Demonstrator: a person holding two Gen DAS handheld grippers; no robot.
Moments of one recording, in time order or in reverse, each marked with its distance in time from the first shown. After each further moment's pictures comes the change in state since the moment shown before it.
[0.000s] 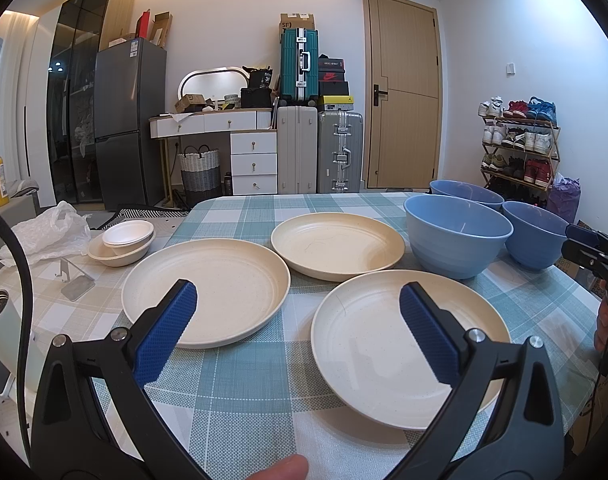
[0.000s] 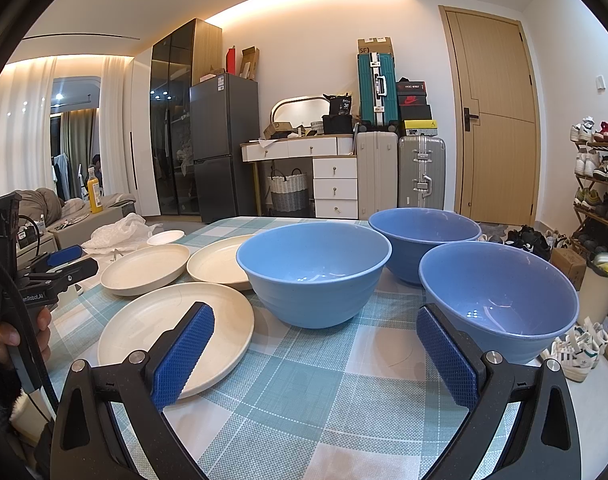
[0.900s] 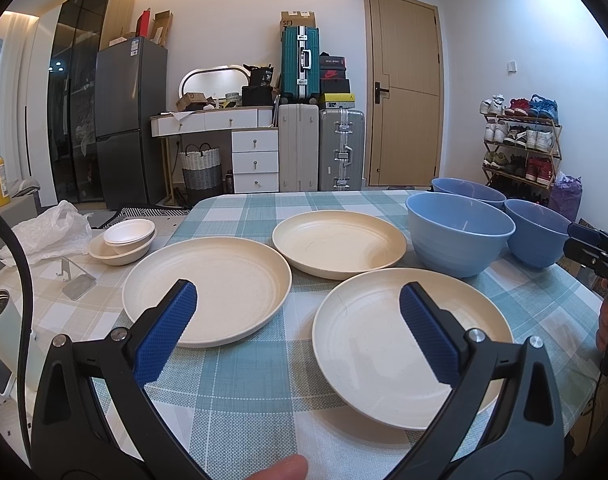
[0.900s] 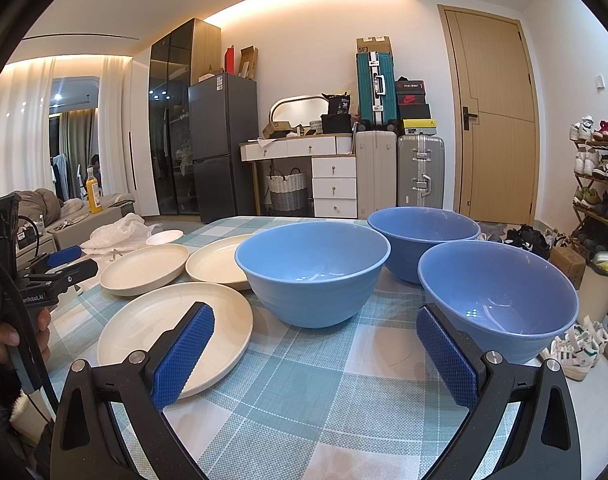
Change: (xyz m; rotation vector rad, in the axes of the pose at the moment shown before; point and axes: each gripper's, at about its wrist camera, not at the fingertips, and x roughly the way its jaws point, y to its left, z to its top) left arm 0.000 0.001 0.000 0.000 0.003 0.002; right arm 0.000 0.000 0.000 0.000 0.001 -0.001
